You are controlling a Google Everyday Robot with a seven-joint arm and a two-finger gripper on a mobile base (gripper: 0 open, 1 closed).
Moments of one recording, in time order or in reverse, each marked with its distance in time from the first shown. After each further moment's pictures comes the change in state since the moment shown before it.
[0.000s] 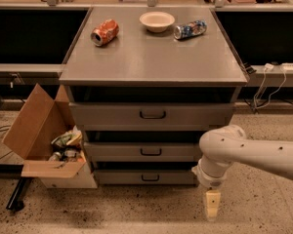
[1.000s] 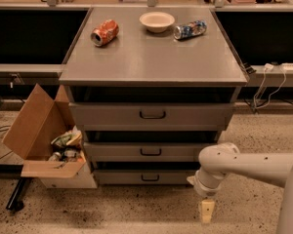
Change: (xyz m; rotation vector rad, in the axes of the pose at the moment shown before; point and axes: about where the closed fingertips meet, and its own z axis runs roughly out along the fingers) arm 0.004 -0.020 0.092 -0.005 -0.081 -0.037
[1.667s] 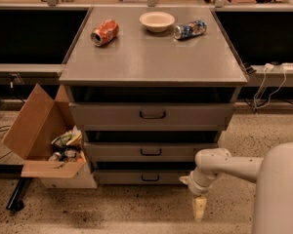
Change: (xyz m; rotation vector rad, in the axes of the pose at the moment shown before) arm 0.005 -0.049 0.072 0.013 -0.082 -0.110
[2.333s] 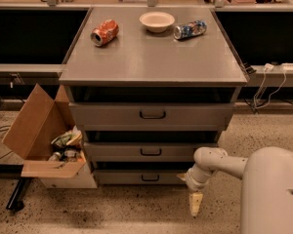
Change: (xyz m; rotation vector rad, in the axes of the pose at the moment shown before) arm 0.013 -0.043 0.038 0.011 -0.057 -0.013
